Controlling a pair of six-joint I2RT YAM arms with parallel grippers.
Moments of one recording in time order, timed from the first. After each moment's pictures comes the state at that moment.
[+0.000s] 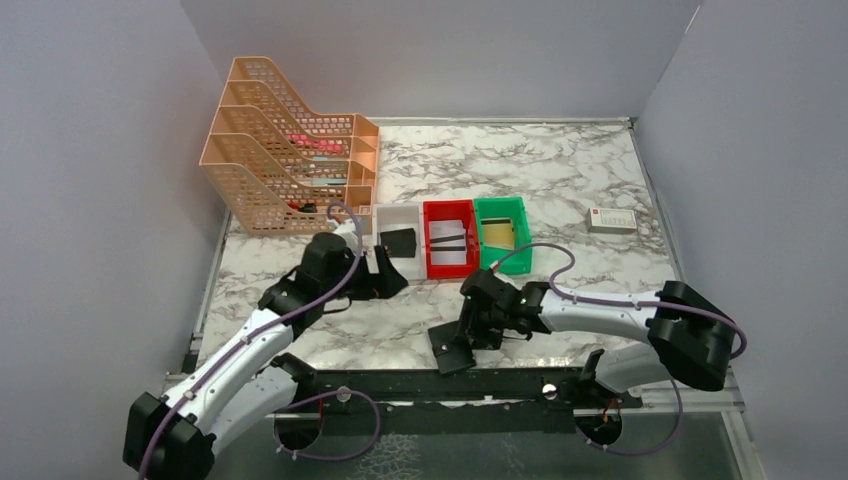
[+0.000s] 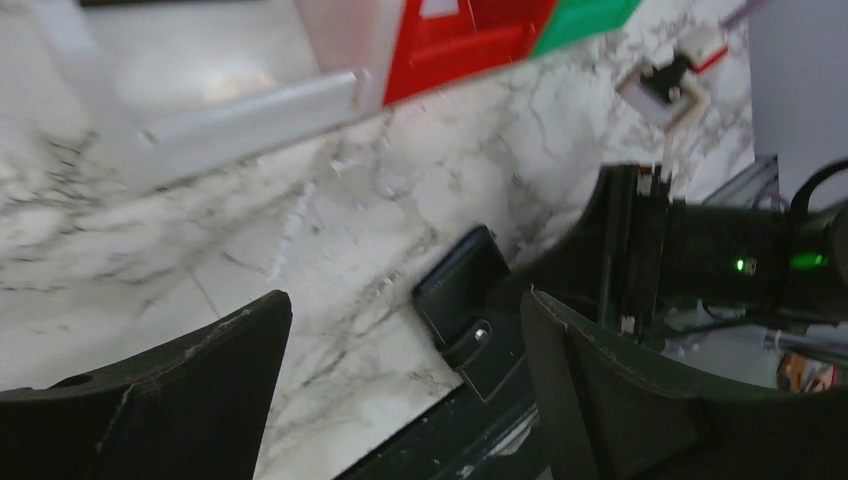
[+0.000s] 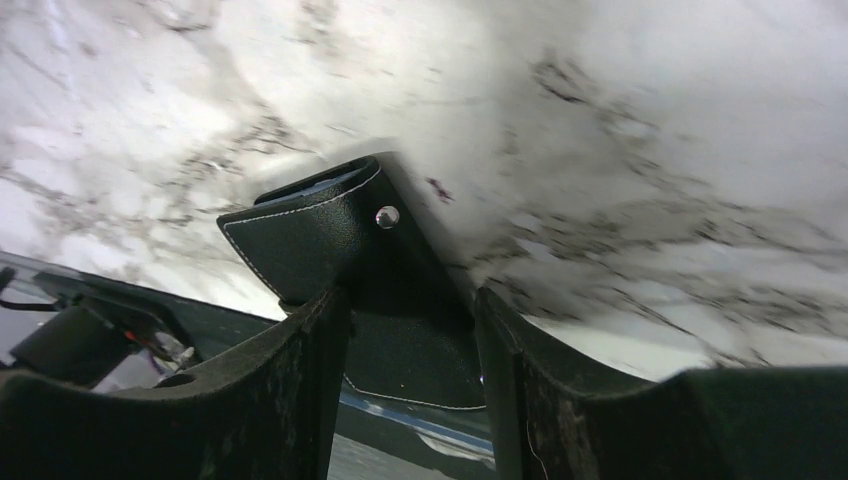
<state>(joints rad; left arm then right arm) -0.54 0.83 0.54 -0.31 0.24 -0.62 1.03 1.38 0.64 -0.38 0.00 1.28</state>
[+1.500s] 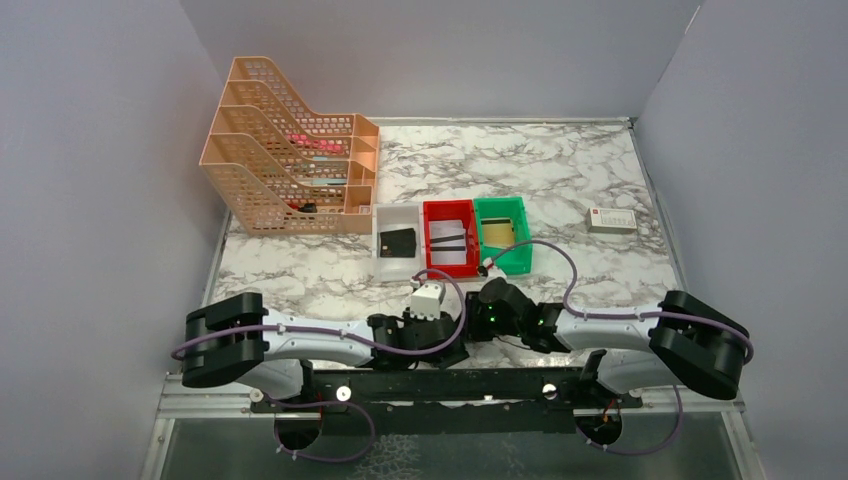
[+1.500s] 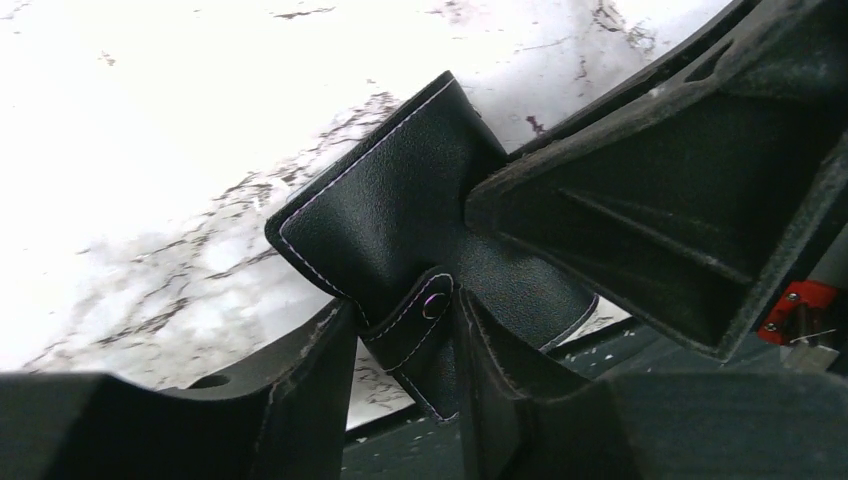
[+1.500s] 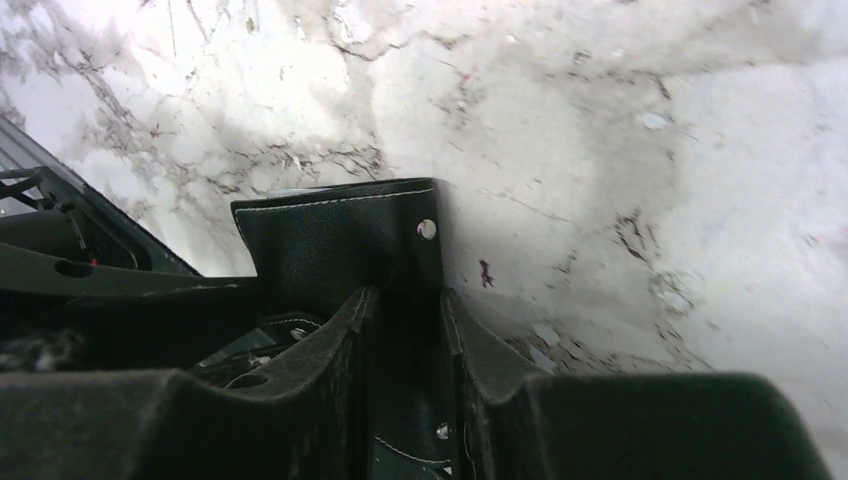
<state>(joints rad) -1.38 1.39 0.65 -0.29 -0.46 -1.06 1.03 1.30 0.37 0.17 0.01 0.93</state>
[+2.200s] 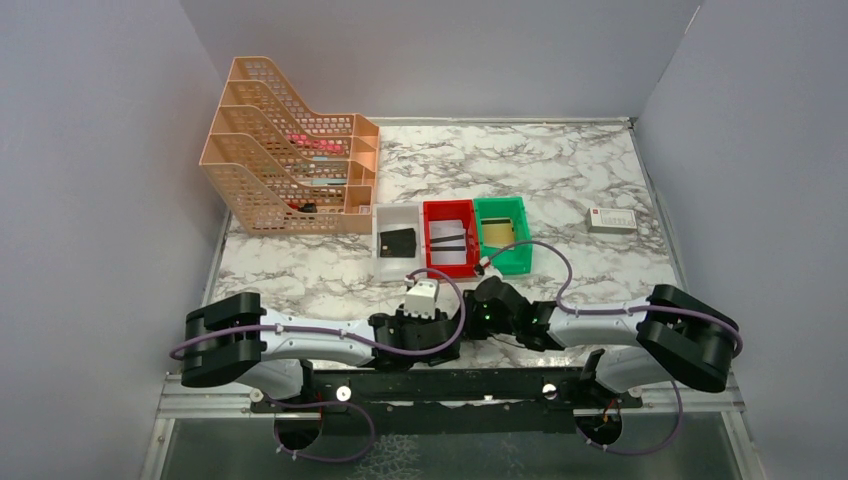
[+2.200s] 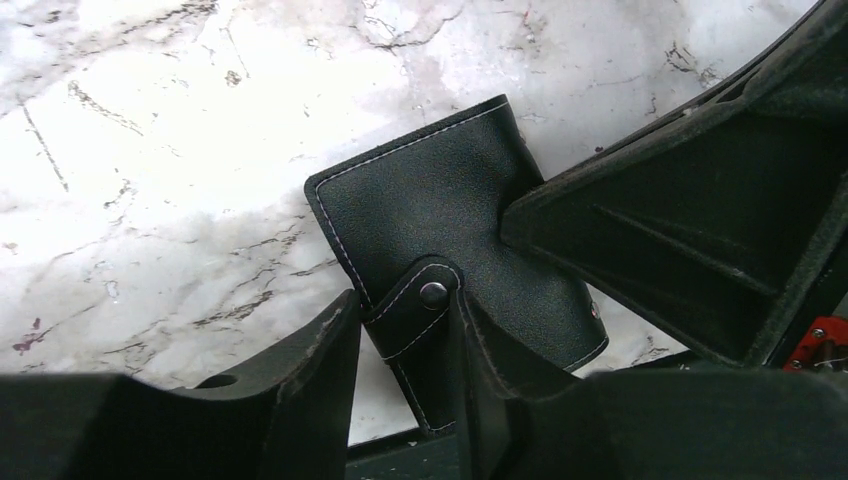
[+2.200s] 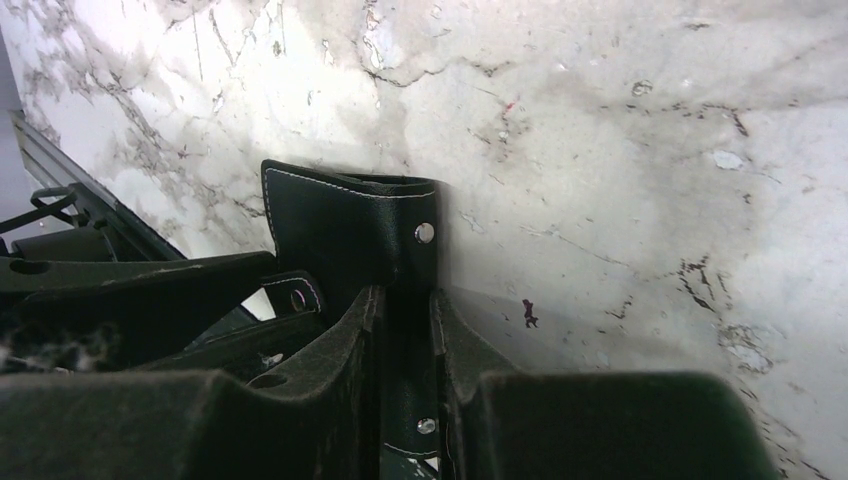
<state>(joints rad) -1.39 1.37 0.67 -0.43 -0.58 -1.10 1.03 1.38 0.39 0.23 0.01 0.97</state>
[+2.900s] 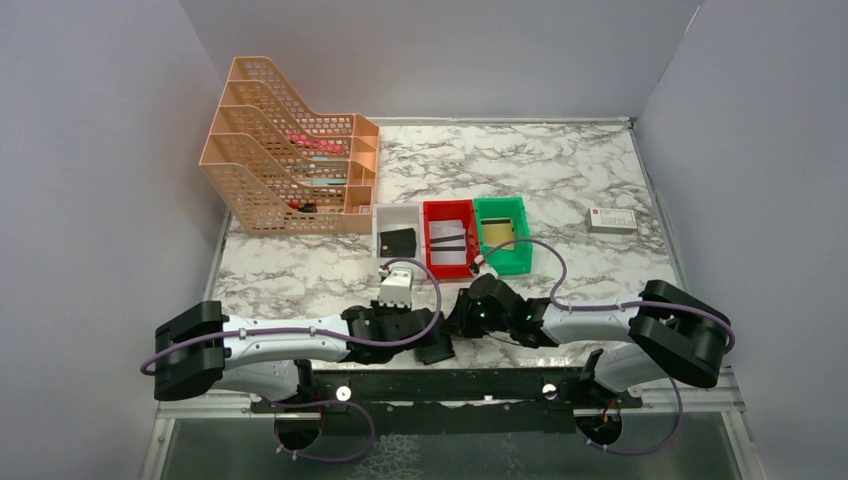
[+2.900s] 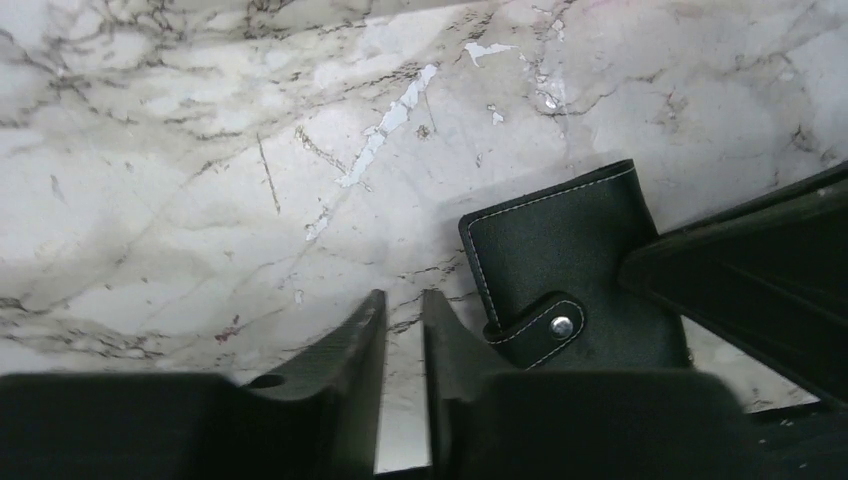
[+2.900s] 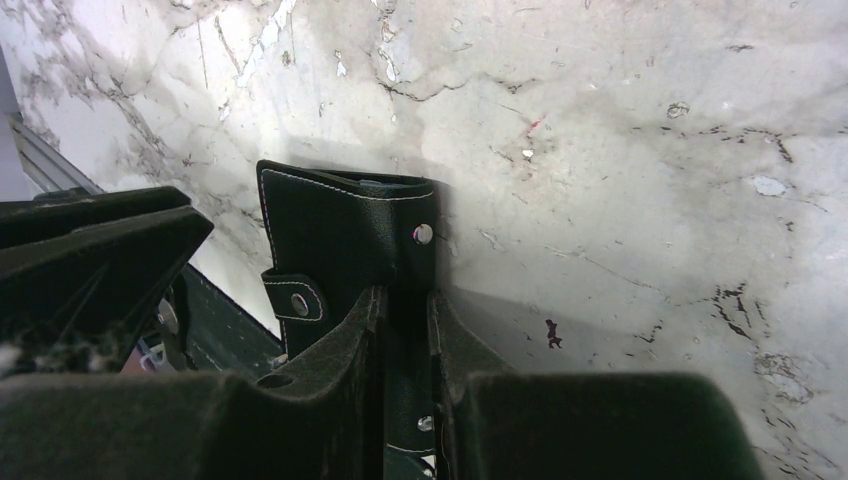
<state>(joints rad) -1.31 1.21 0.61 -0.56 -0.65 -1.06 1.03 1.42 0.44 0.21 0.00 0.98</state>
